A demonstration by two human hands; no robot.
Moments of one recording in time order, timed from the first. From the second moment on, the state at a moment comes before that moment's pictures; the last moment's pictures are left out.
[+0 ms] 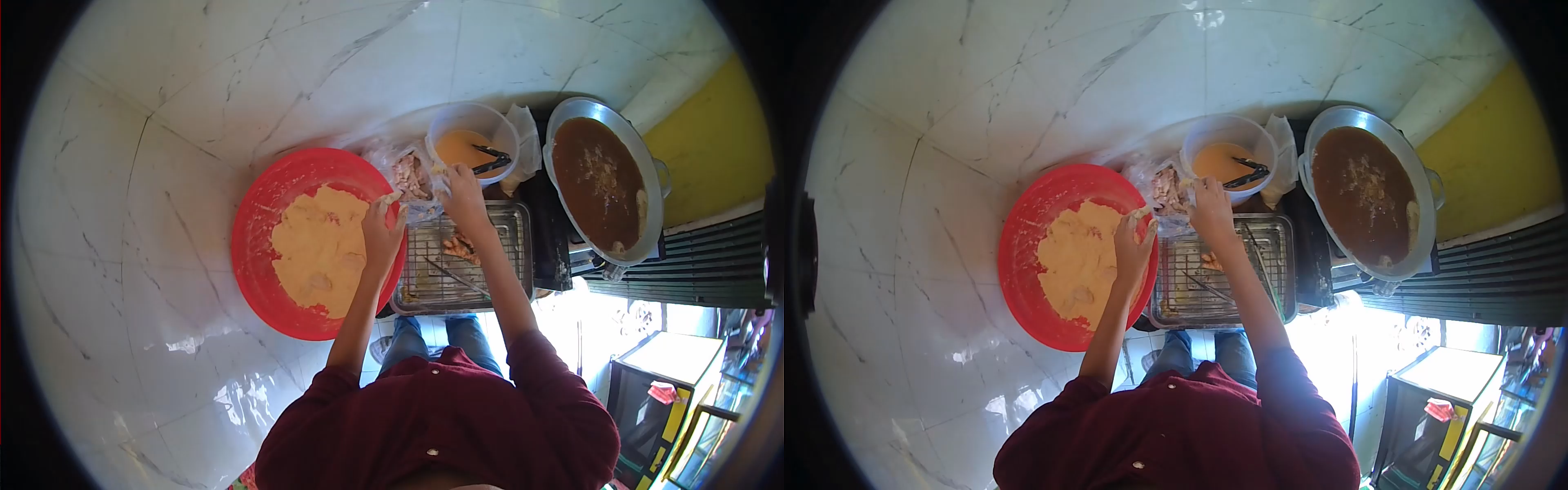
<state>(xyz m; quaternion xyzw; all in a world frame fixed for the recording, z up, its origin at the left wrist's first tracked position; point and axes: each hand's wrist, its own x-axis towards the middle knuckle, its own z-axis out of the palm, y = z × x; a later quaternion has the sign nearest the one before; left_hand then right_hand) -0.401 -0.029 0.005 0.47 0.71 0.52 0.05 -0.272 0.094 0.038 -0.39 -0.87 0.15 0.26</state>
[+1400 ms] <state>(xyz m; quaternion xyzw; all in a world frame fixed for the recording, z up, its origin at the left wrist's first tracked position) -0.412 0.087 -0.030 0.50 0.64 0.57 0.14 -0.217 0.169 0.100 -0.61 -0.76 0.23 0.05</state>
